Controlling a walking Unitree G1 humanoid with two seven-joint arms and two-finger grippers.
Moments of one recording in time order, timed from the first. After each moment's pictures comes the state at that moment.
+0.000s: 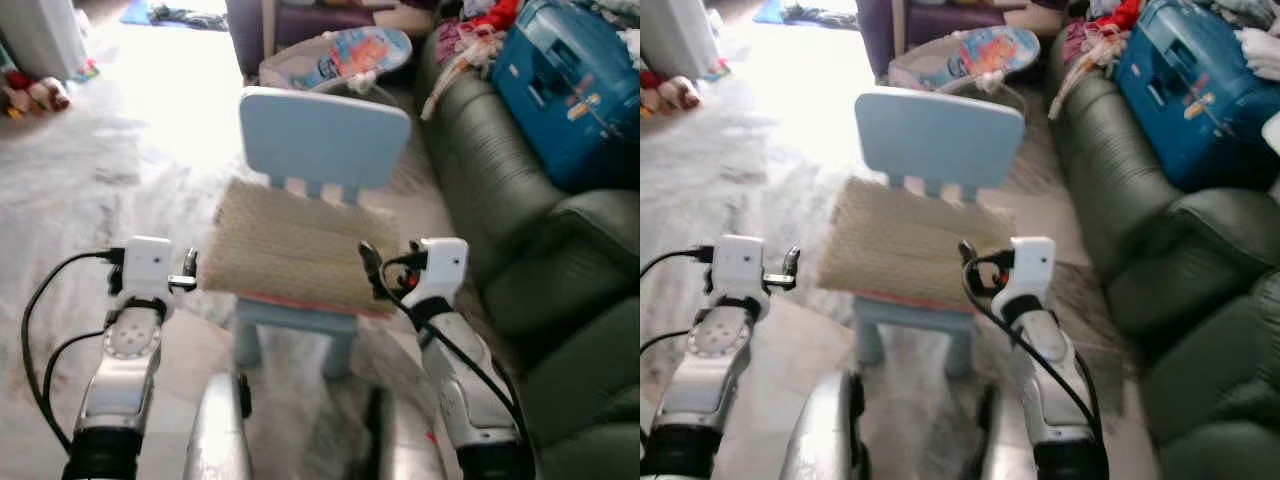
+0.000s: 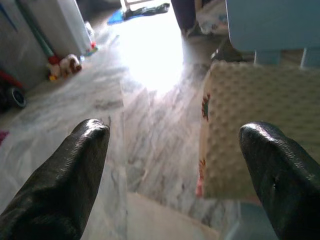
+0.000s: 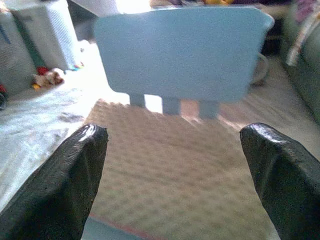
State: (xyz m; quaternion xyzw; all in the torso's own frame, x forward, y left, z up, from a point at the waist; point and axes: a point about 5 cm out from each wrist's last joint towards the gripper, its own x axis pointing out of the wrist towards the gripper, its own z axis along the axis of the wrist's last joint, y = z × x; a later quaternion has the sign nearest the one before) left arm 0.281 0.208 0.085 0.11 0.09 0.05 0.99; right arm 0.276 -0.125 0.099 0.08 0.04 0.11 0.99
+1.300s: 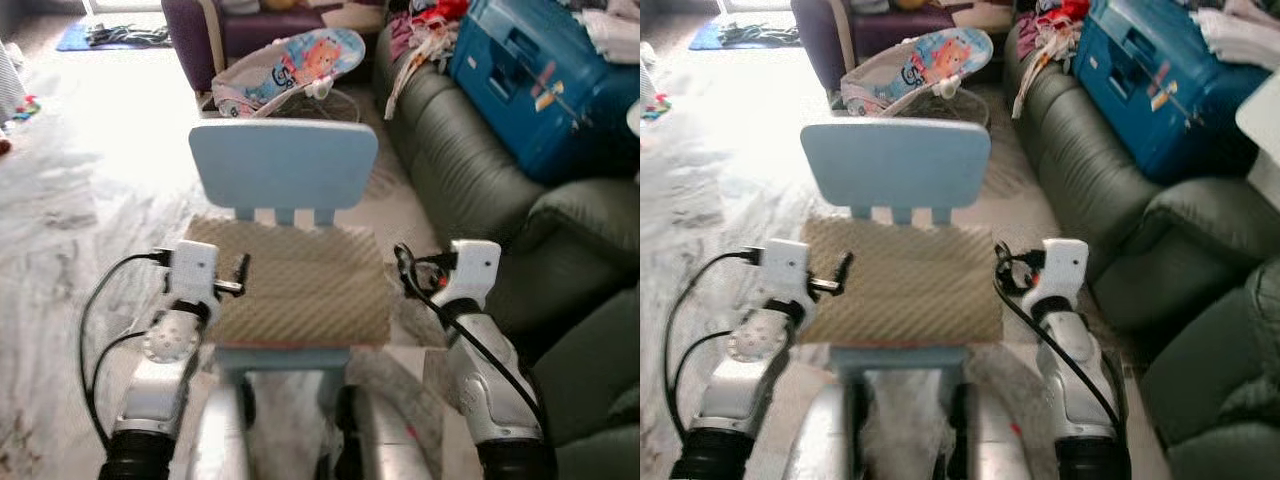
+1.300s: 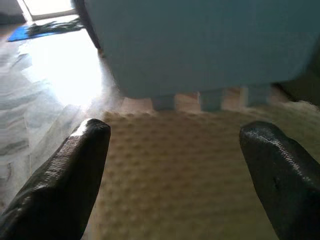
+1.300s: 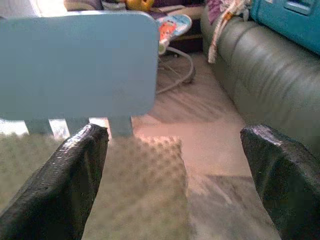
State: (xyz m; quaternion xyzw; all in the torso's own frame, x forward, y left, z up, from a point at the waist) left arm 0.282 0.171 0.083 0.07 0.08 -0.03 0.99; right arm 0.281 -0.150 0.096 0.06 0.04 0.05 1.00
